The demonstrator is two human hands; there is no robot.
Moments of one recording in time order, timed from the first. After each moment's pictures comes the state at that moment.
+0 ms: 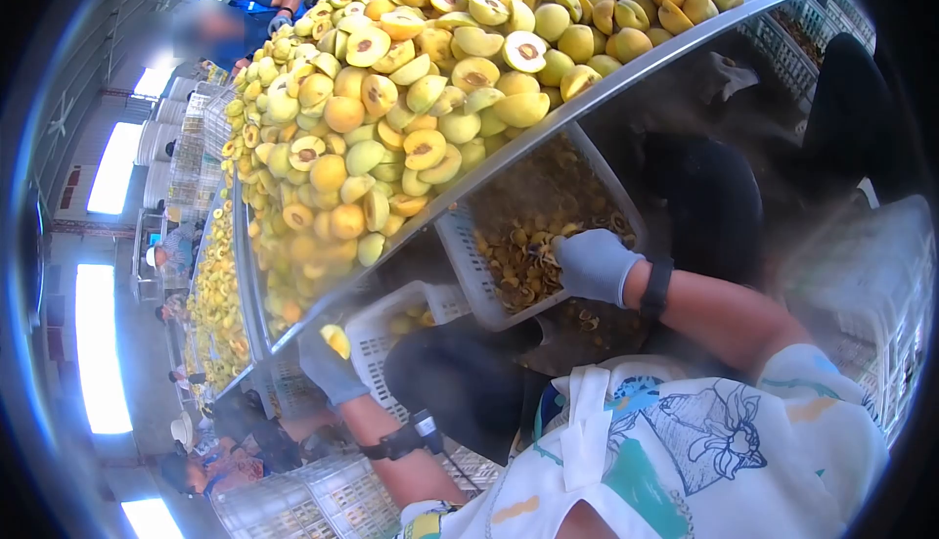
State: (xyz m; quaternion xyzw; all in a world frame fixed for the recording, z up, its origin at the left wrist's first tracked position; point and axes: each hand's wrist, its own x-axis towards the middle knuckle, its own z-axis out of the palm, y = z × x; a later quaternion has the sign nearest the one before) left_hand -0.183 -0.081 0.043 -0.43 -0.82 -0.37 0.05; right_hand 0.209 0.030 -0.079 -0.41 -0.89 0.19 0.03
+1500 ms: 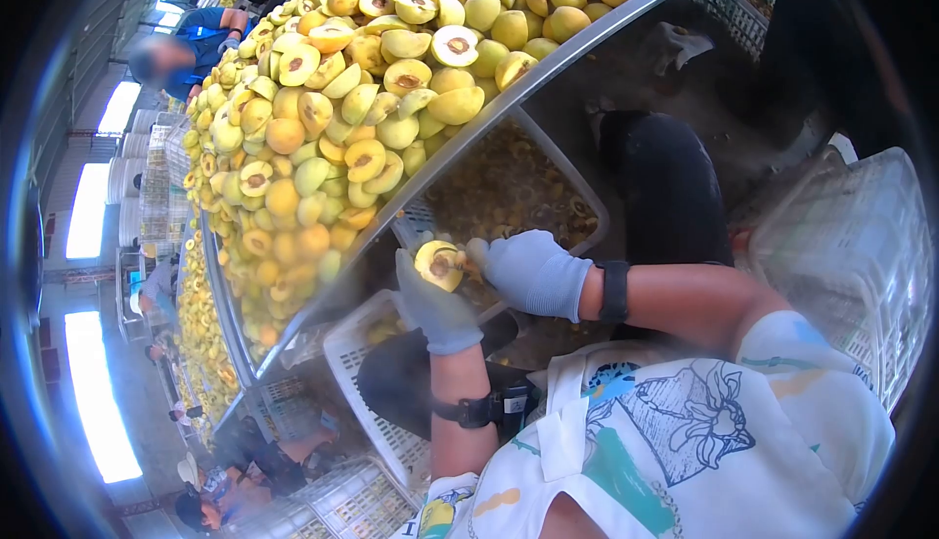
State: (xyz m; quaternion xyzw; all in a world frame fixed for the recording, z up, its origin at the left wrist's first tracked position) left_hand 0.042 -0.003 -0.036 -0.27 -0.59 -0.63 -0.43; right_hand 0.193 0.016 -0.032 -0.42 -0.85 0.28 0.16
